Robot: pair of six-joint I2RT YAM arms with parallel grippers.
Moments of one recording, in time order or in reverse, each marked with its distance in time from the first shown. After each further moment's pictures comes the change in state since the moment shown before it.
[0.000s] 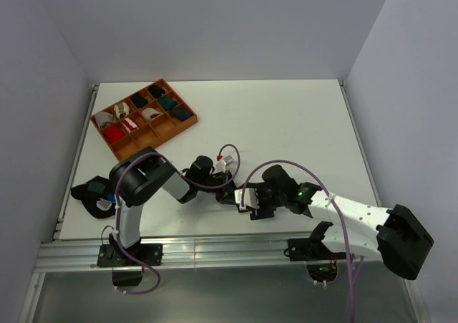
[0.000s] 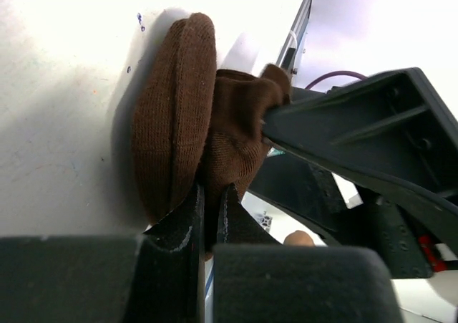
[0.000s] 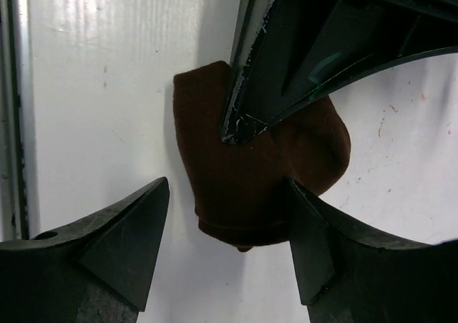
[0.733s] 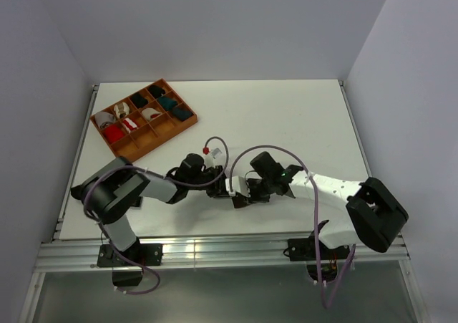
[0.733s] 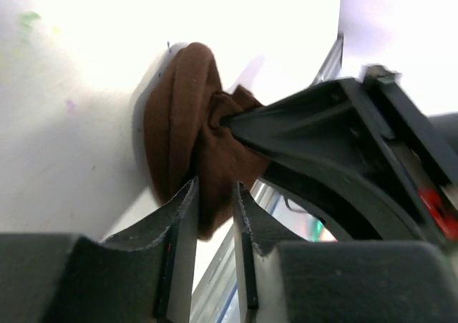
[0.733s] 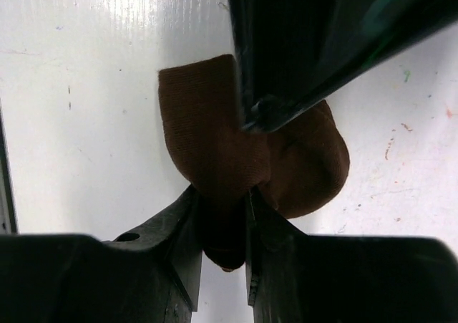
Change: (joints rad) left arm 0.030 -0.234 -0.069 -0.200 -0.192 0.148; right arm -0.048 0.292 0.182 -0.061 -0.034 -0.018
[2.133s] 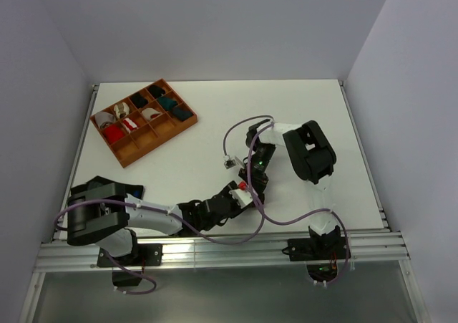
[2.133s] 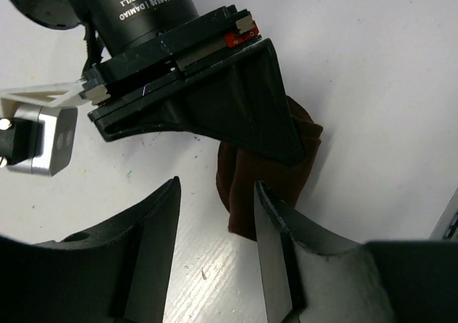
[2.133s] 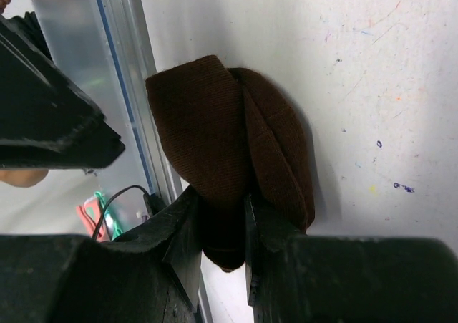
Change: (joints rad) left arm -0.582 -0.226 -0.008 -0.059 -1.081 1.085; right arm -0.272 0.823 0.754 -0.980 -0.374 -0.140
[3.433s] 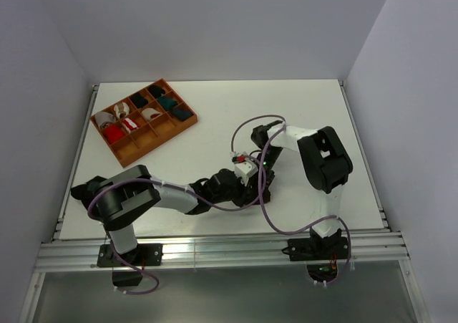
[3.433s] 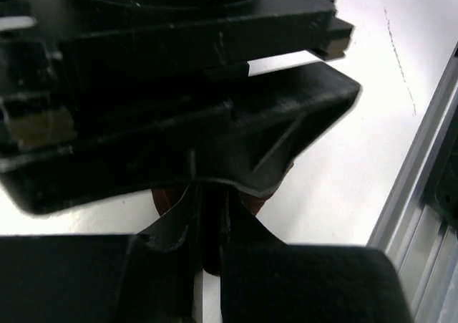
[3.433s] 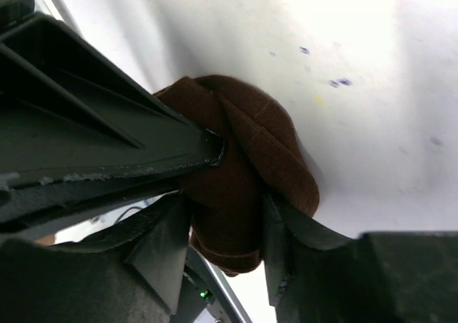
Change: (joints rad) left arm 0.245 0.230 0.148 -0.024 0.519 -0.439; right arm -0.020 -0.168 -0.140 0.202 0.124 0.336
